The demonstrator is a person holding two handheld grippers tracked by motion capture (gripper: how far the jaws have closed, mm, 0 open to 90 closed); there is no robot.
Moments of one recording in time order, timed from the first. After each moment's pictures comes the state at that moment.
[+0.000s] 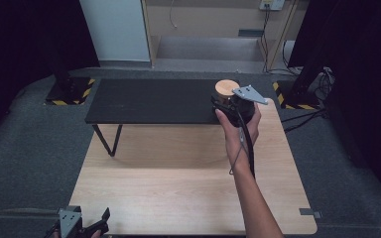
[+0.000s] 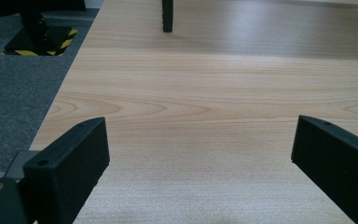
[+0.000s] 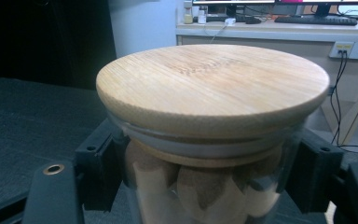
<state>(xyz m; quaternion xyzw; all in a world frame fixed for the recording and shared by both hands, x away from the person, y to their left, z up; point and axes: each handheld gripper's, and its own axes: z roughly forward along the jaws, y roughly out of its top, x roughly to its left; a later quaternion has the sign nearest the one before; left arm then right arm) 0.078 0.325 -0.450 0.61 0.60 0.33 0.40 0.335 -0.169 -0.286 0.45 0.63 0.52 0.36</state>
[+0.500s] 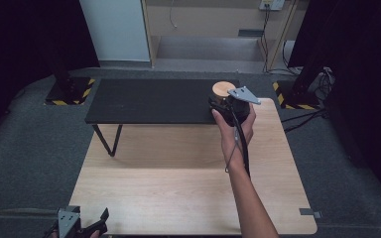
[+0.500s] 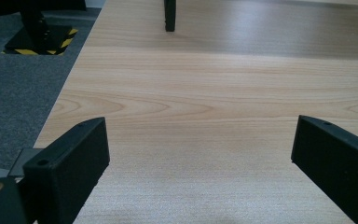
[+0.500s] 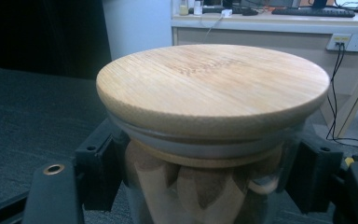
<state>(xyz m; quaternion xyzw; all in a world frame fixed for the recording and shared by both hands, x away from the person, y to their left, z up) 0.078 0.328 -0.451 0.61 0.60 0.32 0.40 0.347 -0.158 -0.299 0.46 0.63 0.51 0.36</state>
